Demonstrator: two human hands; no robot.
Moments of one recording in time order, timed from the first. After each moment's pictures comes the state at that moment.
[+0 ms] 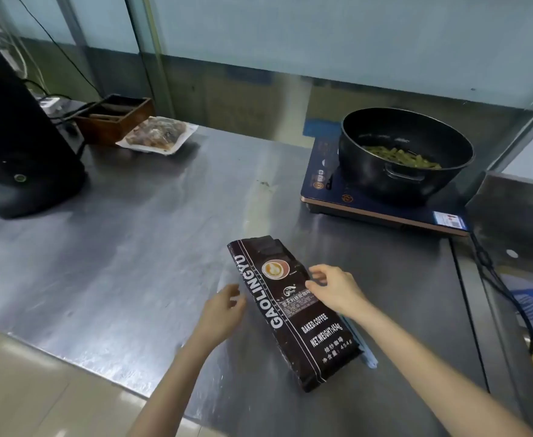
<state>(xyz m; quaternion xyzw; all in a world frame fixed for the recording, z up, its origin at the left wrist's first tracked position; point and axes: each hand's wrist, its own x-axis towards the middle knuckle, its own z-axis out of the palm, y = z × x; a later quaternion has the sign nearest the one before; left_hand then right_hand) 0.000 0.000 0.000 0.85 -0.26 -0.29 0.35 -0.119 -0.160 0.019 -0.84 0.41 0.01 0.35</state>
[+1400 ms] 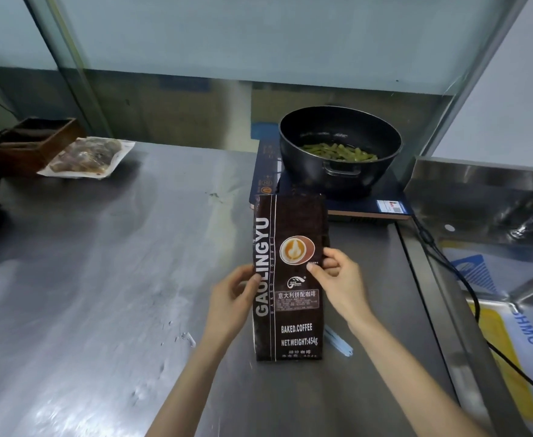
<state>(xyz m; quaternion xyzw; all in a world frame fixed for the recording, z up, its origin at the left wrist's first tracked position) -0.038 -0.074 0.024 0.68 -0.34 -0.30 0.57 -0.168 -0.185 0.036 -0.68 0.51 -0.29 0.44</state>
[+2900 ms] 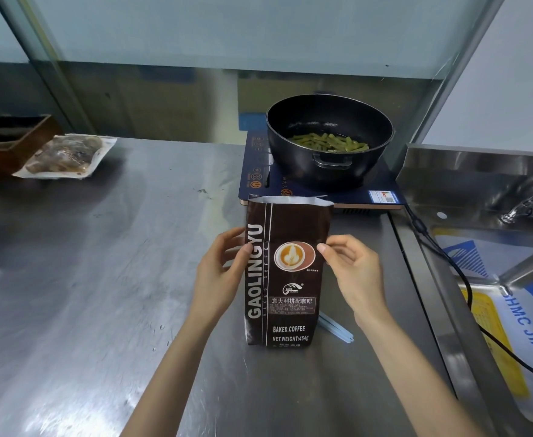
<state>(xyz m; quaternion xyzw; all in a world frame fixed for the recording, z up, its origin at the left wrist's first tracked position) -0.024 -0.097 0.052 0.67 -0.35 -0.28 0.60 -0.181 -0.188 0.057 -0.61 0.46 -0.42 0.49</state>
